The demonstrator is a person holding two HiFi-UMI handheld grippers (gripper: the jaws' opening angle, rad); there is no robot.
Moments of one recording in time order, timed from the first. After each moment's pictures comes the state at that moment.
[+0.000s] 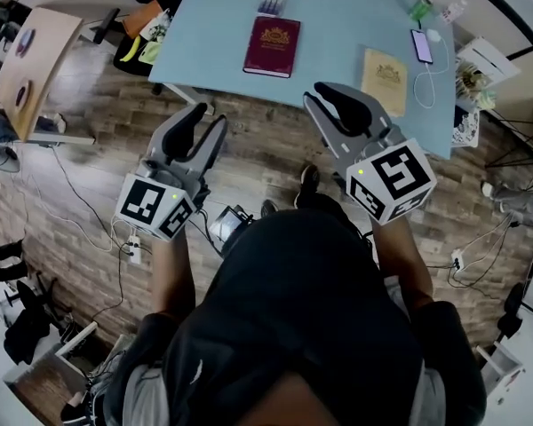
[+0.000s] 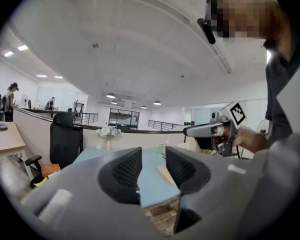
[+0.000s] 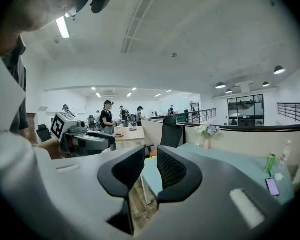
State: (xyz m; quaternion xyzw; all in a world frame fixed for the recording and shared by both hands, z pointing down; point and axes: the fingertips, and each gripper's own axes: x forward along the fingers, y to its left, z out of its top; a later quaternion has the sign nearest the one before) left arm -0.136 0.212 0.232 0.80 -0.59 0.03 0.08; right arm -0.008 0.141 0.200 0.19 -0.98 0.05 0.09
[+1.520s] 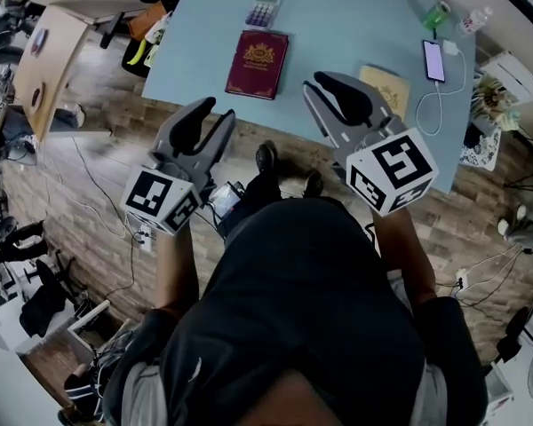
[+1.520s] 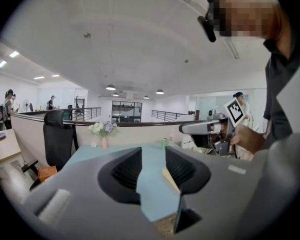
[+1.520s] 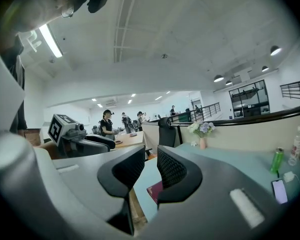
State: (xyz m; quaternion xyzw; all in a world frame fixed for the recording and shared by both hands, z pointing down) left arm -0.071 0.050 0.245 0.78 -0.61 0.09 0.11; right arm 0.041 -0.031 0.225 0.15 -0.98 0.11 0.05
